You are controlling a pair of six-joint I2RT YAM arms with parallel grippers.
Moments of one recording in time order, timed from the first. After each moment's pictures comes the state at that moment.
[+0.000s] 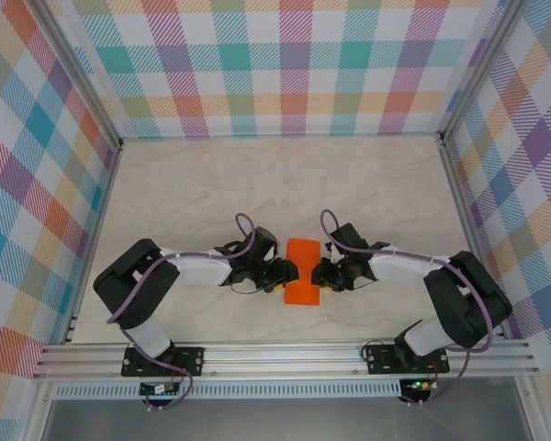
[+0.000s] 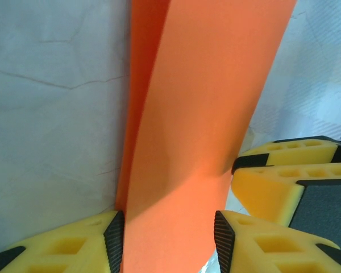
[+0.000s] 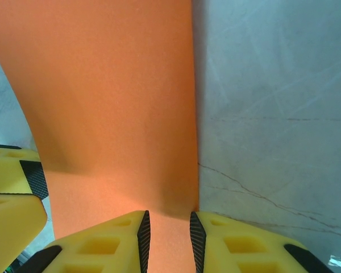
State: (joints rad) left arm -0.80 1.68 0.75 0.03 0.43 -1.08; right arm 0.60 1.47 0.61 -0.32 -0.43 0.76
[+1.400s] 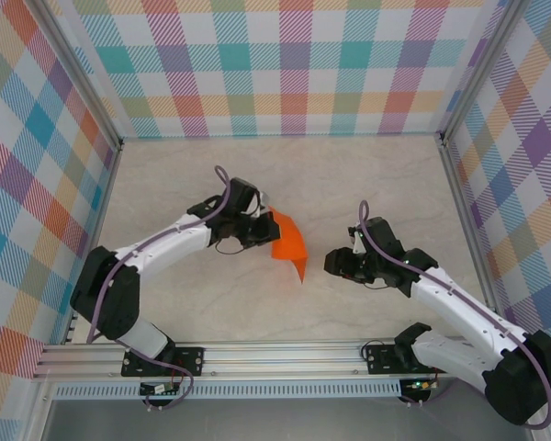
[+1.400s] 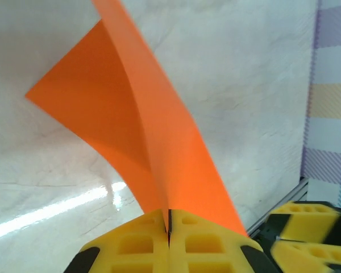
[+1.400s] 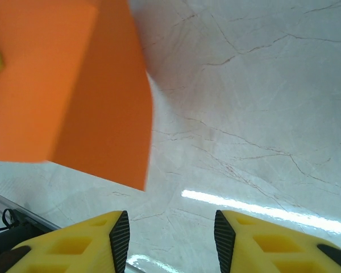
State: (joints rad) left arm -0.59 1.53 1.14 -0.50 0.43 -0.76; right arm 0.57 0.97 0.67 -0.62 -0.30 0.75
